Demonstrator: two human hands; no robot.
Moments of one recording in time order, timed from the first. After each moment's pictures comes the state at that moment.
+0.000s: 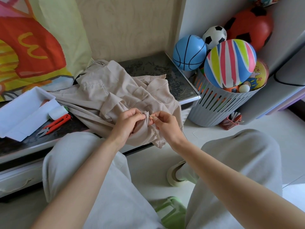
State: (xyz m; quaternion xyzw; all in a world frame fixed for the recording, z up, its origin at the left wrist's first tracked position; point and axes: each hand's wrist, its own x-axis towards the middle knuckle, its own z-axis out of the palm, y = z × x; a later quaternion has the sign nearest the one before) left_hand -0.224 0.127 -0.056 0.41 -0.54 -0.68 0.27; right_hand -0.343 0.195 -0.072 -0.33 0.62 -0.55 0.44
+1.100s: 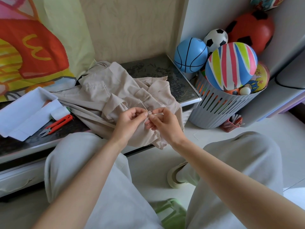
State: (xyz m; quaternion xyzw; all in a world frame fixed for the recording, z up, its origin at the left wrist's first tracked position) left_hand -0.224 0.124 -0.072 0.38 -0.59 -0.63 0.33; right_hand -0.338 0.192 -0.064 -0.35 0.60 -0.57 0.44
